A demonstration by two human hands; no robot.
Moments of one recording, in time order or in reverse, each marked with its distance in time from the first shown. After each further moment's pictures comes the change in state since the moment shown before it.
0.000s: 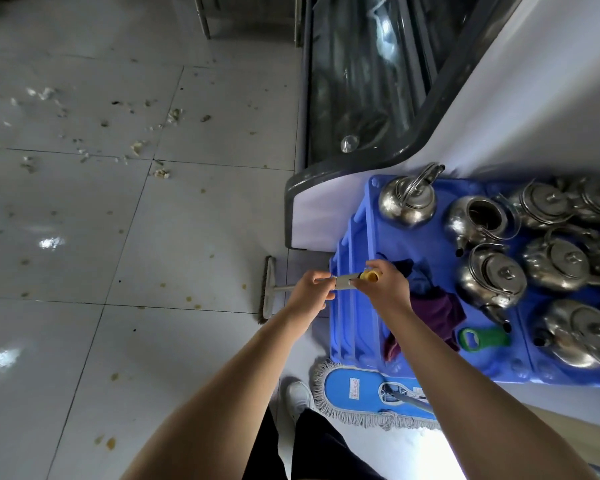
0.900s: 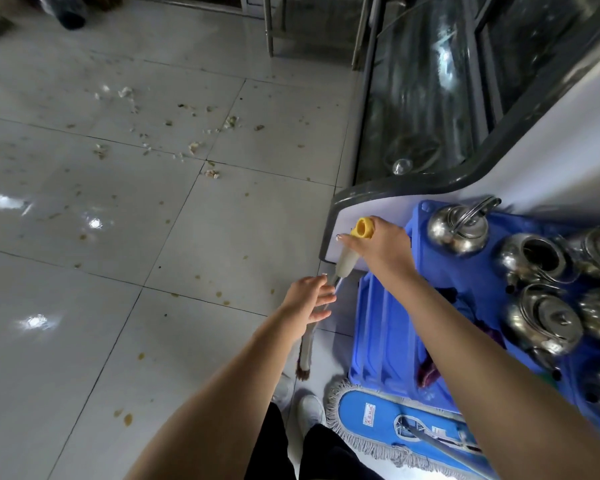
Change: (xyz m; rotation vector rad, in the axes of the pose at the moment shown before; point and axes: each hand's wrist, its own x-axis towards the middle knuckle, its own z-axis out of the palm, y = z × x) left_hand -0.016 -0.004 -0.070 -0.432 0.149 -0.174; right_hand -0.019 -0.143 0.011 -0.218 0.000 -0.438
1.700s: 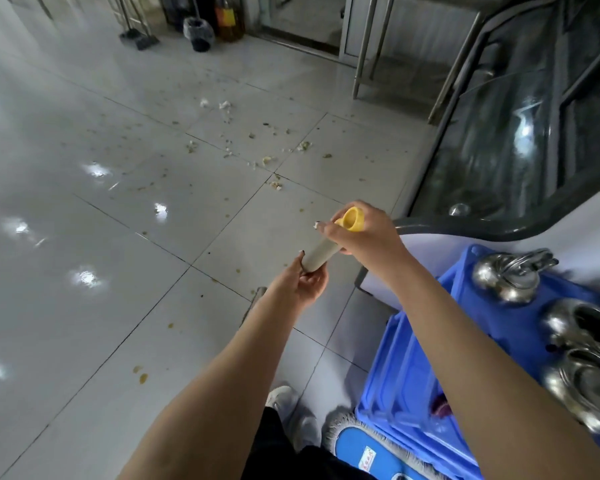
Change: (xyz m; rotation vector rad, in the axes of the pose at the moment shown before) left_hand -0.059 0.013 -0.056 -1.184 -0.027 0.017; right_hand -0.063 -0.099 -0.012 0.479 -0.366 -0.294
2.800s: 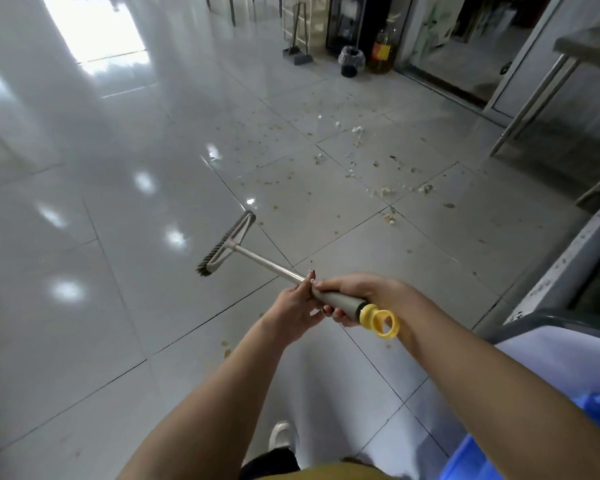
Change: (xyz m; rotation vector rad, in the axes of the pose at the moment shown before) left_hand -0.111 0.241 -0.214 0.330 -0.089 0.424; right_hand 0.003 -0.095 0.328 -0.031 -0.879 0.787
